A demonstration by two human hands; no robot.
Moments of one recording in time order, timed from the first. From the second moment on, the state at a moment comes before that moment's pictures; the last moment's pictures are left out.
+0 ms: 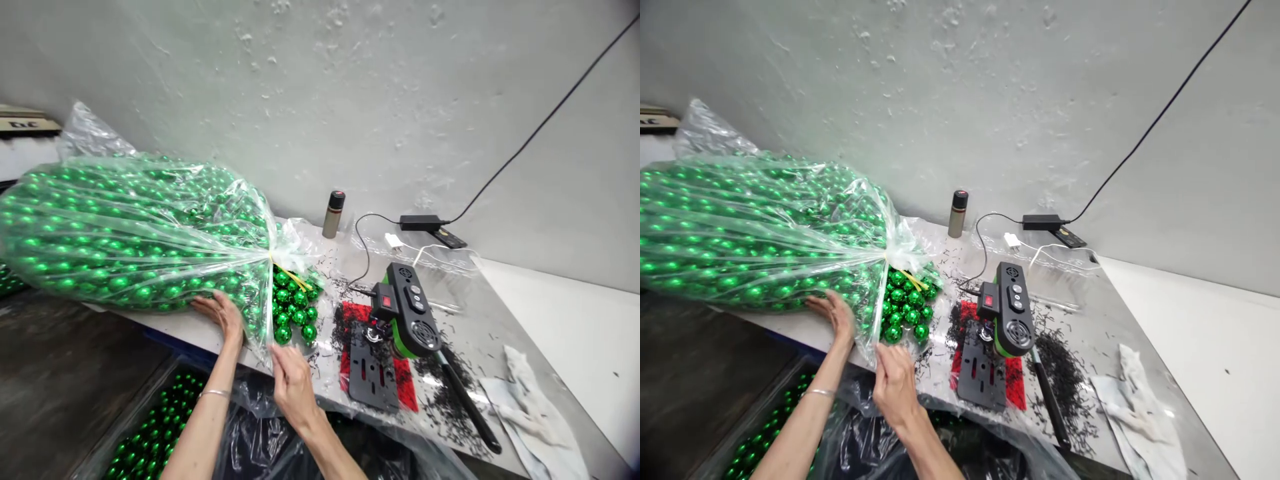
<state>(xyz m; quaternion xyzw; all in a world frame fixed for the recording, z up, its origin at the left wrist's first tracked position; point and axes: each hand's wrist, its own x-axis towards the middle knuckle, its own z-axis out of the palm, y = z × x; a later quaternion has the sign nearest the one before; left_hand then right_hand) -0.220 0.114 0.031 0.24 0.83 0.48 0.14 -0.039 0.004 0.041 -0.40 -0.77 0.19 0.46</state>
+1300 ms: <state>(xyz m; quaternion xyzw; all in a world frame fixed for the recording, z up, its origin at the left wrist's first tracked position) -0.104 0.099 0.073 0.74 0.55 0.27 0.26 0.072 -0.110 0.028 -0.51 -0.78 0.05 0.36</state>
